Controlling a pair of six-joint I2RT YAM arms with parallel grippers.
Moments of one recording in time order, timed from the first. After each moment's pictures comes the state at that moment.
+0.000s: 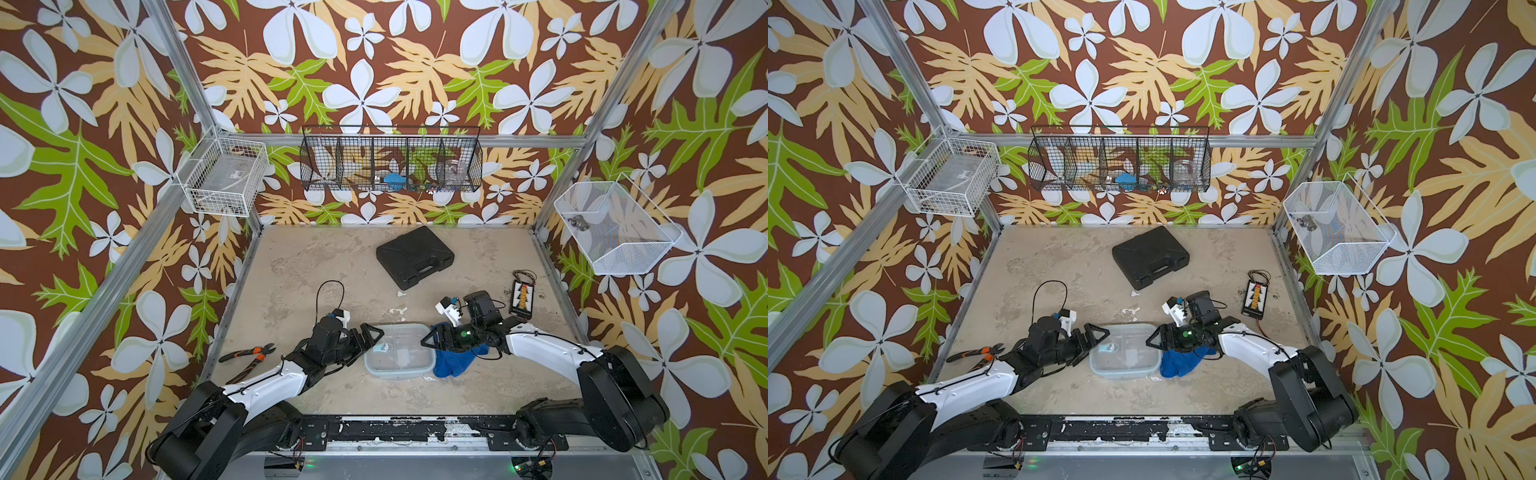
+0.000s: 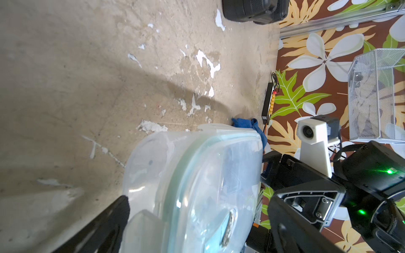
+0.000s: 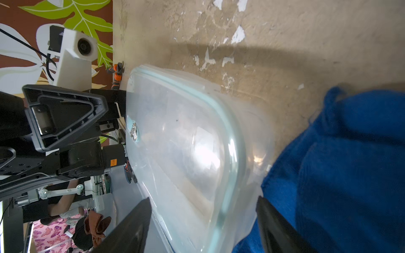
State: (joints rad) left arm -0.54 1.15 0.28 0.28 0.34 -1.14; right arm 0.43 1.39 0.63 -0.21 -0.74 0.46
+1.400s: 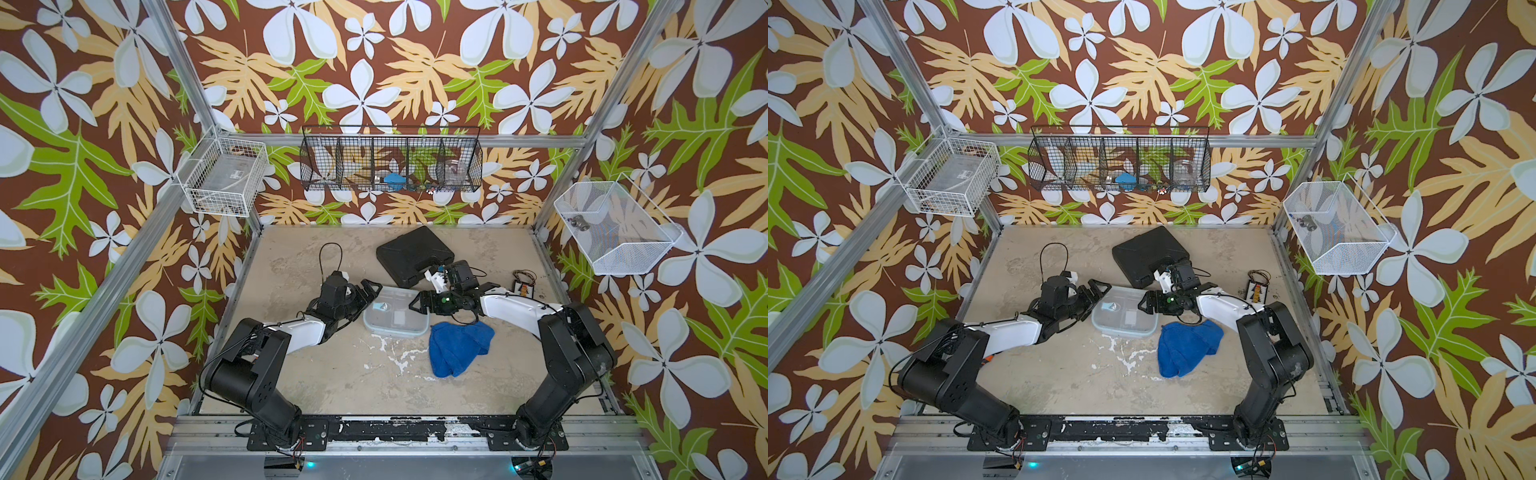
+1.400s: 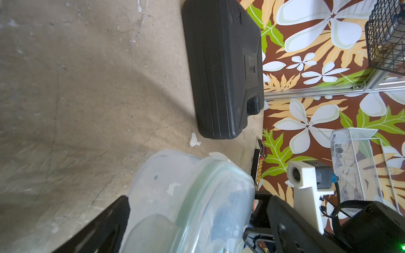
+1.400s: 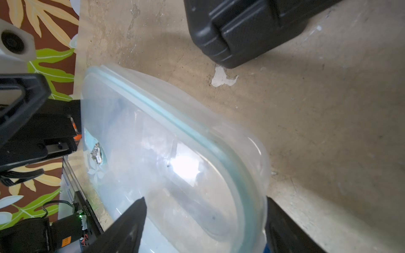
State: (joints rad) left arm -0.37 1.58 0.65 0.40 0.31 -1.10; right arm 0.43 1.72 1.02 -0.26 -0.48 0.38
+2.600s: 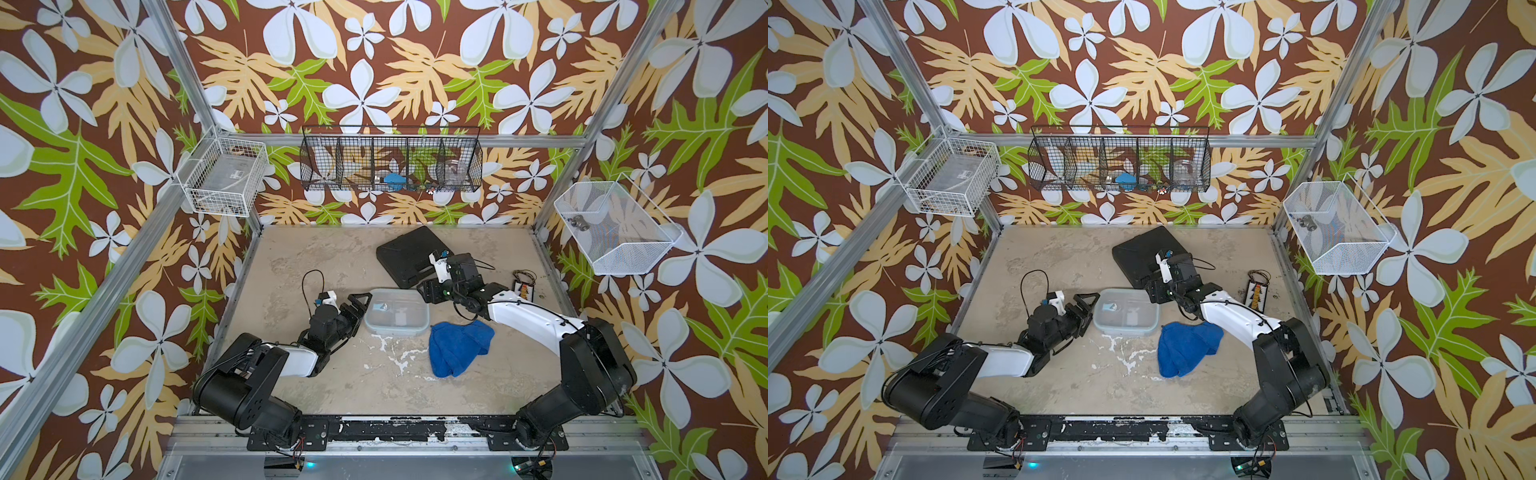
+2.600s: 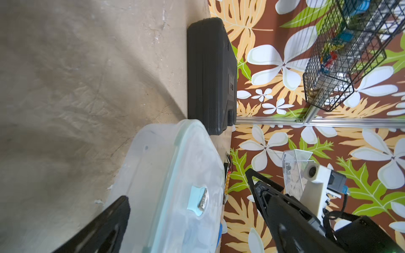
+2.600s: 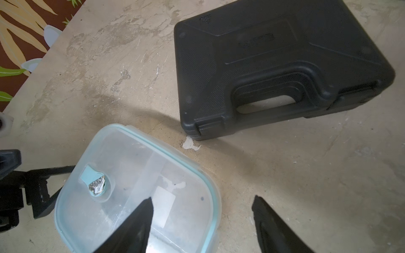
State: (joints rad) left arm -0.43 1.51 0.29 0.91 0.16 -1.39; right arm 0.49 1.59 1.00 -0.13 -0.12 0.21
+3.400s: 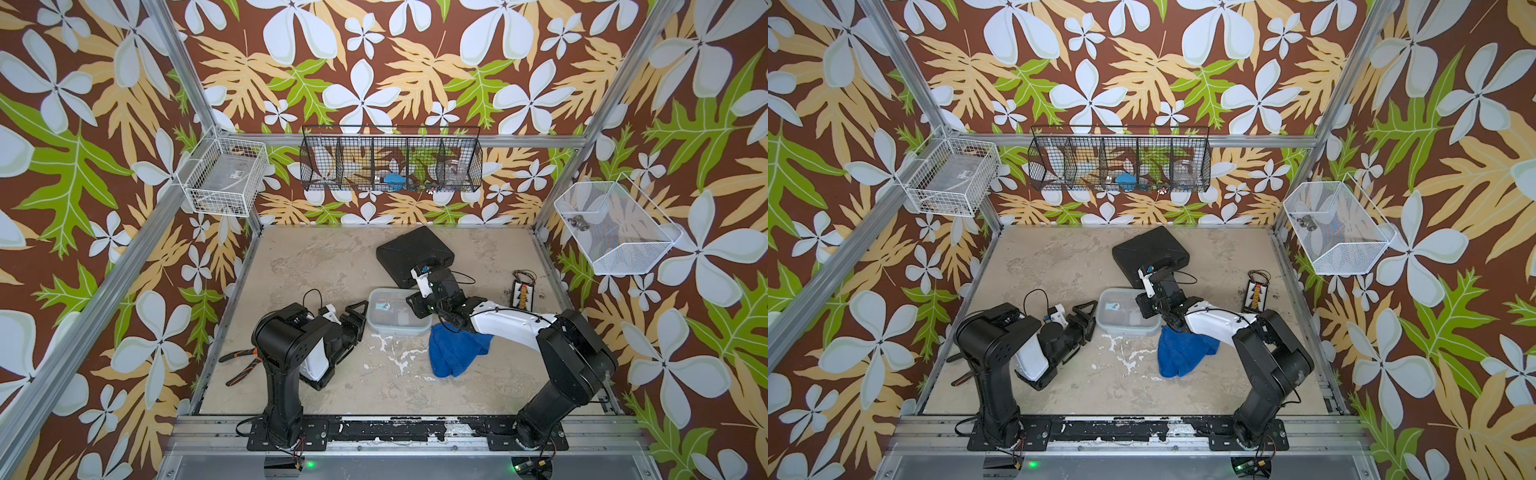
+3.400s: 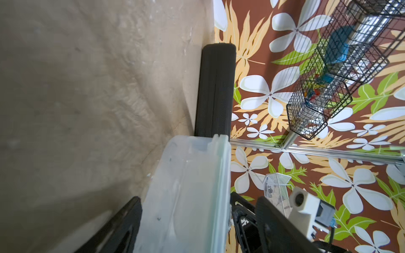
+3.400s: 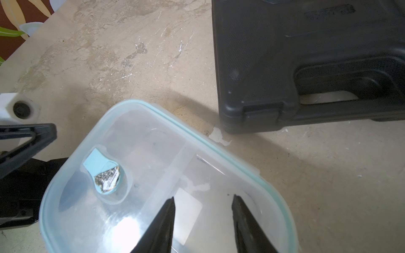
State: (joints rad) left arm -0.50 1.94 0.22 1.52 -0.02 -1.56; right arm 0.62 1.68 0.92 0.03 -0.06 0.19
